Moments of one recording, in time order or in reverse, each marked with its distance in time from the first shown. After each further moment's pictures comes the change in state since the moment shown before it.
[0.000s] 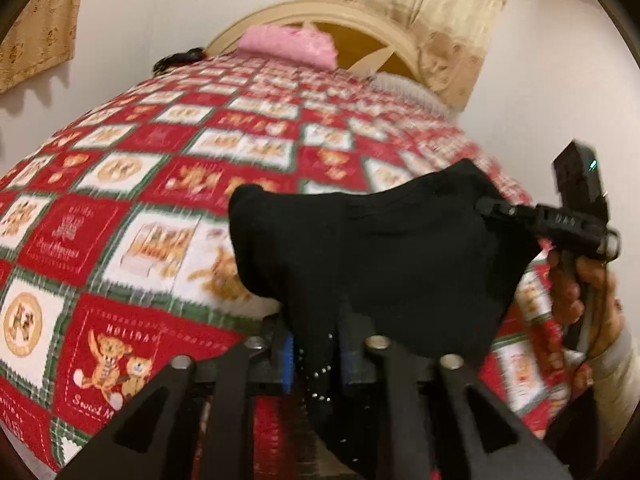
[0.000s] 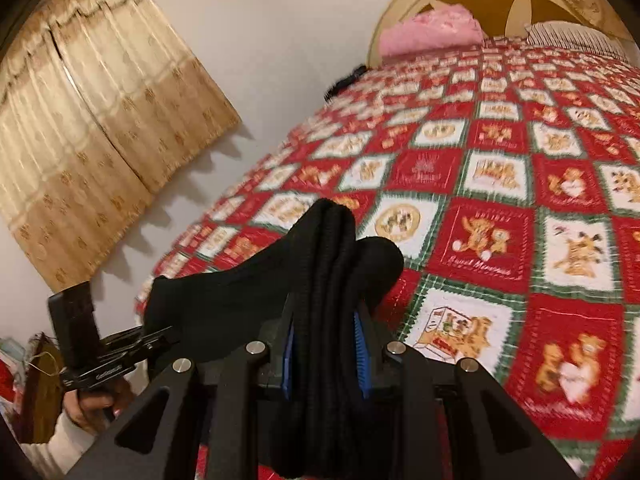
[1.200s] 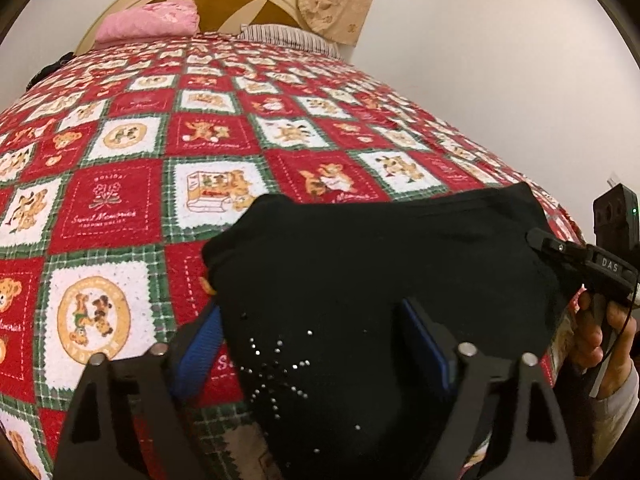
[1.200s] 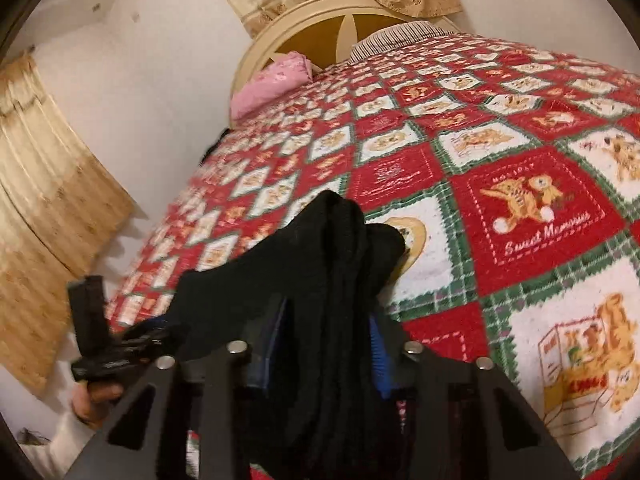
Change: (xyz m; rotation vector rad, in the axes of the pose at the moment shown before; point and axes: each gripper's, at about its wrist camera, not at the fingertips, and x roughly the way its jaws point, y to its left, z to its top) left arm 0.069 -0.208 -0.023 0.242 0.142 -0.314; right arm -0.250 -0.131 -0.156 0.330 -0.232 -0.318
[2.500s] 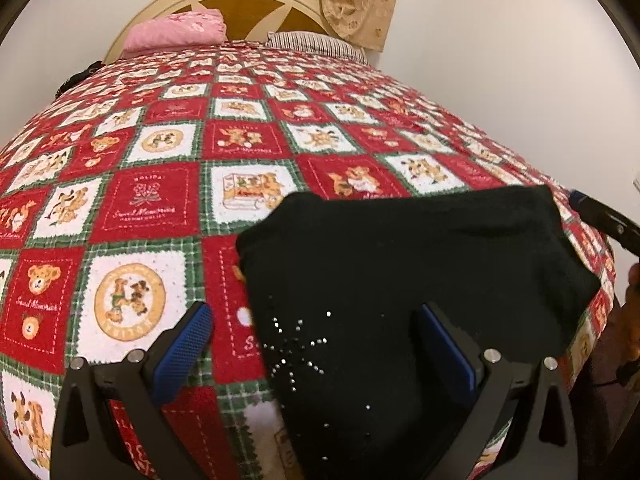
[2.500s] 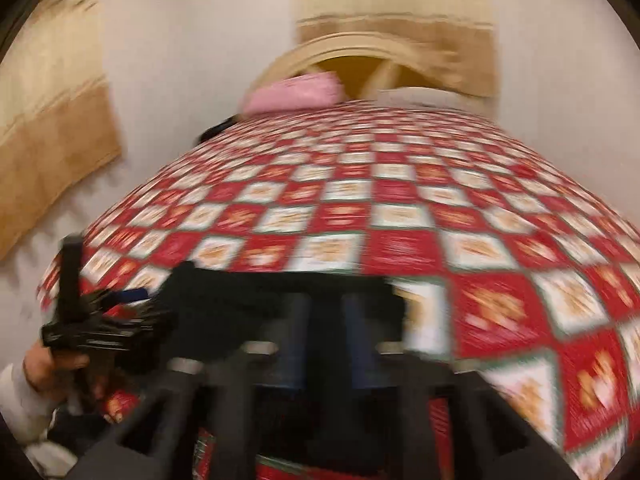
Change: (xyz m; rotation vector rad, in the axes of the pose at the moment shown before) left arm -0.010 -0.006 -0.007 -0.014 -0.021 0.152; right arm -0.021 0.090 0.011 -0.392 -0.035 -0.137
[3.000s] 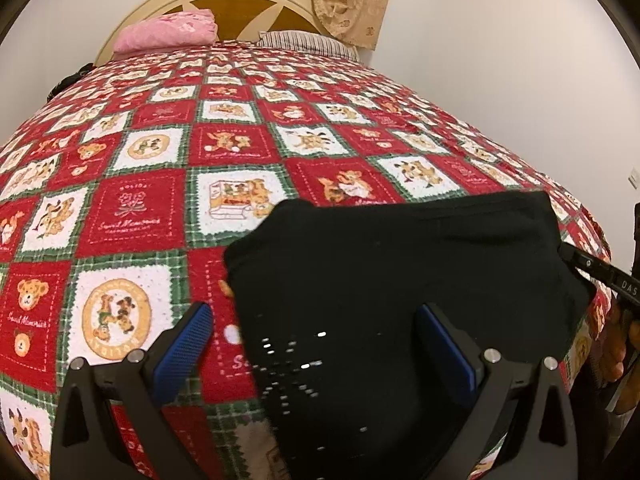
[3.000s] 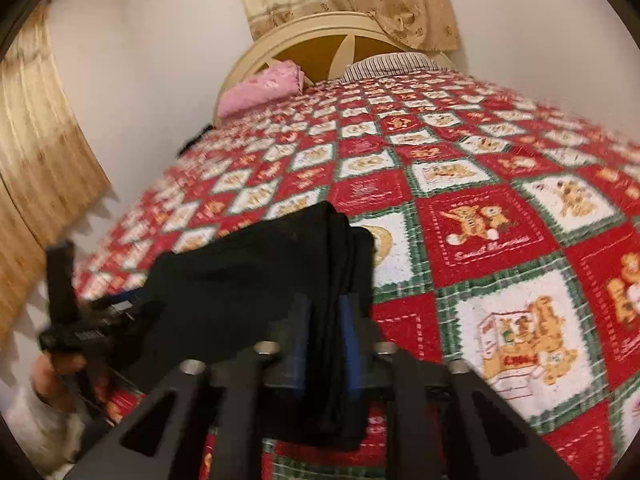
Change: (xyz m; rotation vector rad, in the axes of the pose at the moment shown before) left arm 0.005 -0.001 0.007 0.012 0.004 -0.029; right arm 0.002 -0.057 -0.050 0.238 0.021 -0.057
